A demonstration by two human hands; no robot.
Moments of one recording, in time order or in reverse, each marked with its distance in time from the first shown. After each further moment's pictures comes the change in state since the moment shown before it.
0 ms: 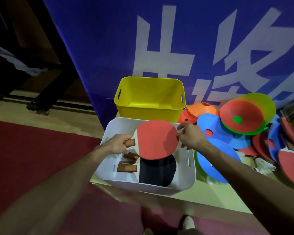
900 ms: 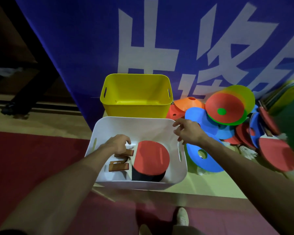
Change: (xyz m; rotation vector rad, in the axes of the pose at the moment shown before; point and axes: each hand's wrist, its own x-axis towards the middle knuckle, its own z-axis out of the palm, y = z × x) left_hand 0.030 0.016 0.024 0.265 -0.058 0.011; right_hand -0.020 0.012 -0.020 0.070 -0.024 -0.023
